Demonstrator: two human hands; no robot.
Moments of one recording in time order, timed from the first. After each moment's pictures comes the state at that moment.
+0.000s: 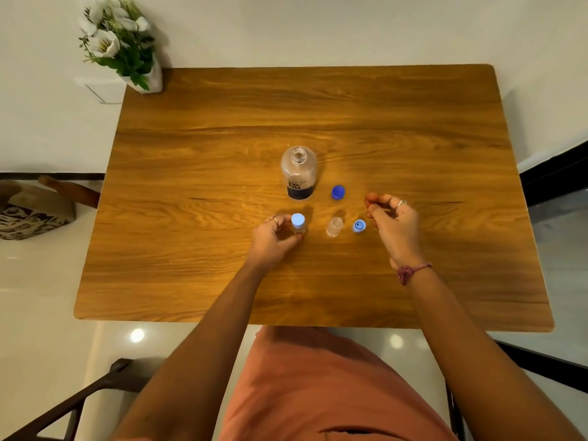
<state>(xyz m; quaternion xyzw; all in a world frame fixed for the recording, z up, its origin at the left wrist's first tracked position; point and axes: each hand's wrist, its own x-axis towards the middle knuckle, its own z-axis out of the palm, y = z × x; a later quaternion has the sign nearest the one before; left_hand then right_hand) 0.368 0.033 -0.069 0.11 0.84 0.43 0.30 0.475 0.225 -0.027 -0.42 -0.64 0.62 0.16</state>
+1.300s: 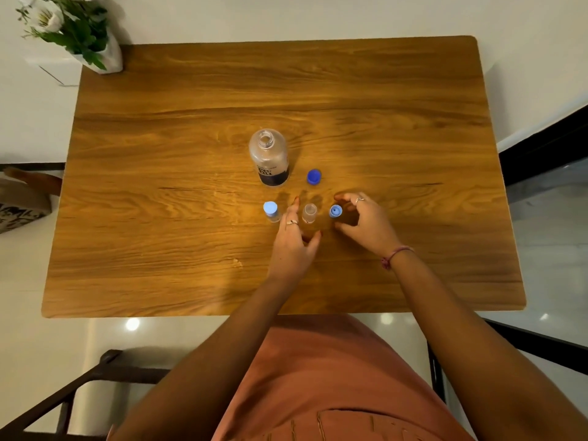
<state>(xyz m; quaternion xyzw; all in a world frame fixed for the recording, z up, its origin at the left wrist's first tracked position) 0.441 0.089 -0.057 0.16 0.87 0.41 0.22 0.492 0.255 -0.063 -0.24 -0.89 0.39 -0.07</state>
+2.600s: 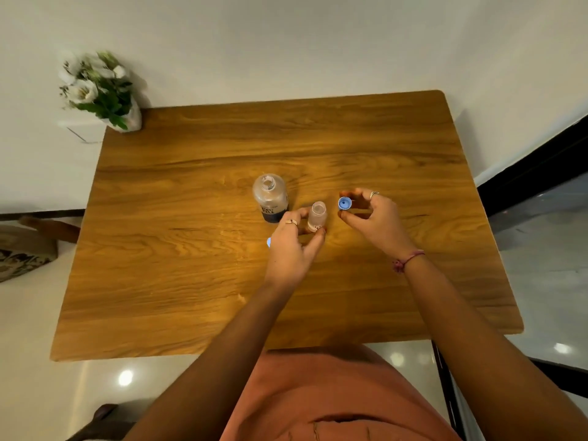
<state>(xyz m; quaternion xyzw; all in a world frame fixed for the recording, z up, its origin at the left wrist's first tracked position) 0.408 0.104 0.001 0.21 0.82 0.50 0.17 0.469 0.269 0.010 -0.26 -0.81 0.52 0.10</state>
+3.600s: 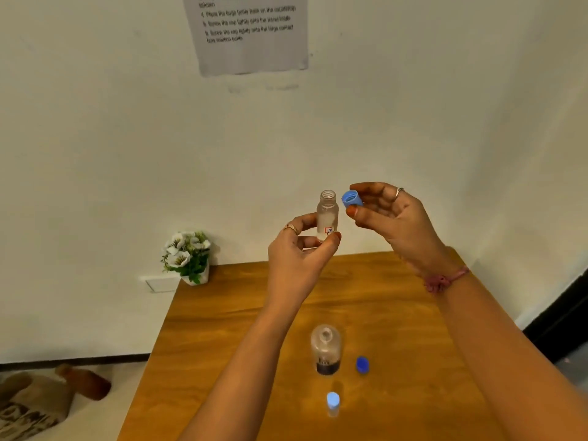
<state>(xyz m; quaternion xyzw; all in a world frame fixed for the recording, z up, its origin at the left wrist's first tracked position) 0.284 0.095 0.218 0.28 0.70 0.65 0.06 0.352 0.247 0.245 -0.05 -0.69 0.66 0.29</state>
